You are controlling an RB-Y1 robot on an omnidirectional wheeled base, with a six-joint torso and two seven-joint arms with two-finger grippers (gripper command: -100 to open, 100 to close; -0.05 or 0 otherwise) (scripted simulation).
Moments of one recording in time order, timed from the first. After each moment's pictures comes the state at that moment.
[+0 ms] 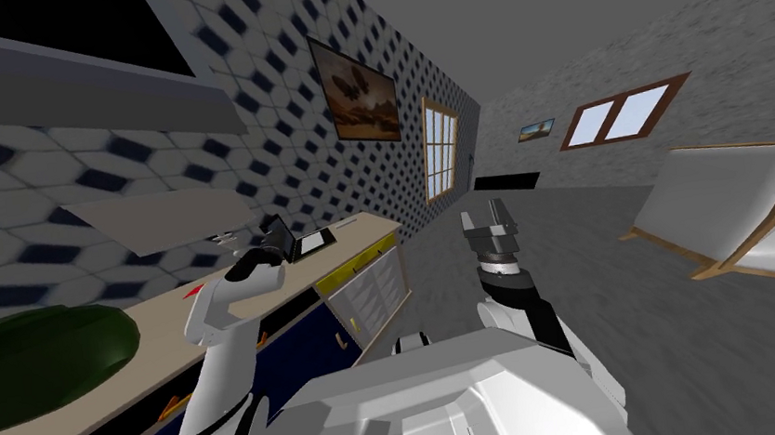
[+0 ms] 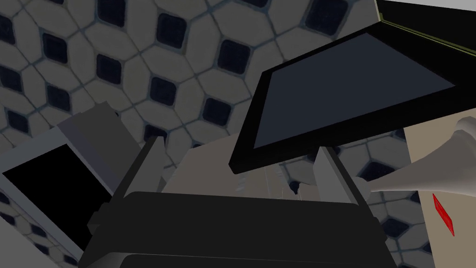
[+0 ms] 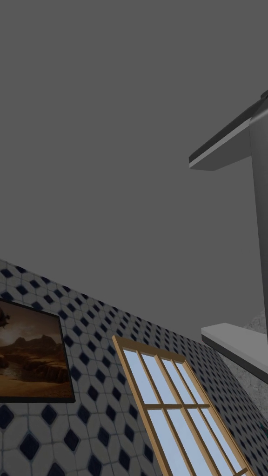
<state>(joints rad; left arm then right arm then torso) -0.27 0.51 0.37 -2.02 -0.03 0.79 -0.16 0.48 0.03 0.00 -2.34 -0.01 -0.61 -0.10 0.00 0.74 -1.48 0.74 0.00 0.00</state>
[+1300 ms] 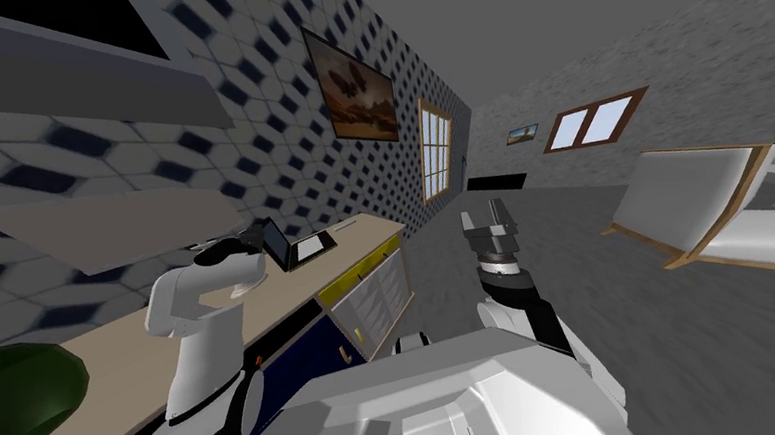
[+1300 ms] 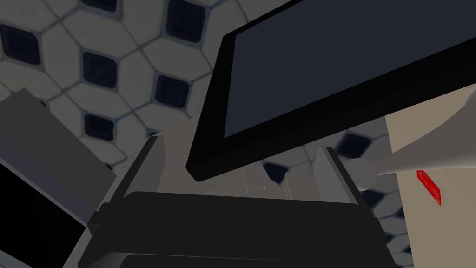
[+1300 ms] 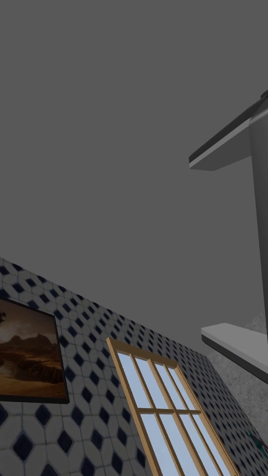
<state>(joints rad) -0.38 0.60 0.46 -2.00 -0.06 1.08 -0.17 0.48 0.03 0.00 -2.34 -0.01 -0.61 -0.10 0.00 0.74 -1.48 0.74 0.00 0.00</state>
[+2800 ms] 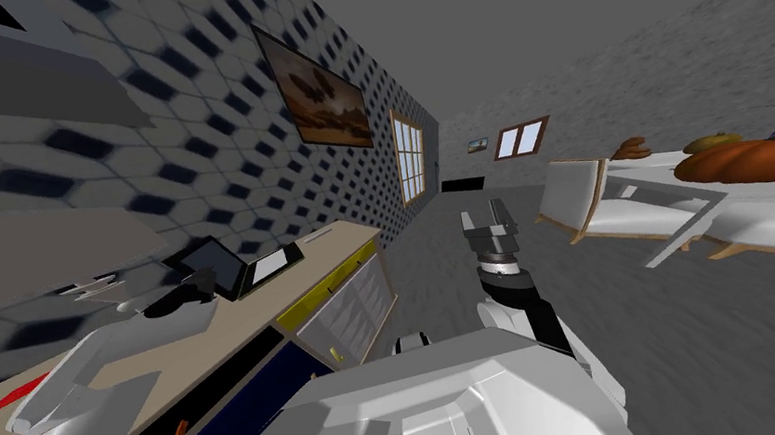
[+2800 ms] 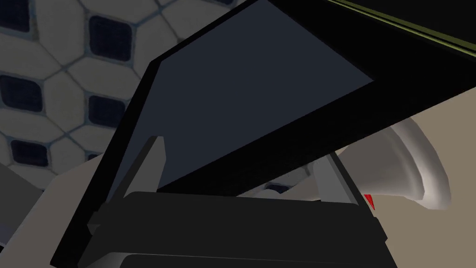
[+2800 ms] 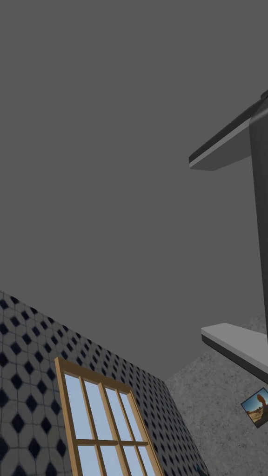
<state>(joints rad) -0.02 0.85 0.56 -1.65 0.03 0.77 0.13 0.48 0.03 0.00 -2.34 -0.01 -0.61 -0.10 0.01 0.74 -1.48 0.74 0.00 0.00</state>
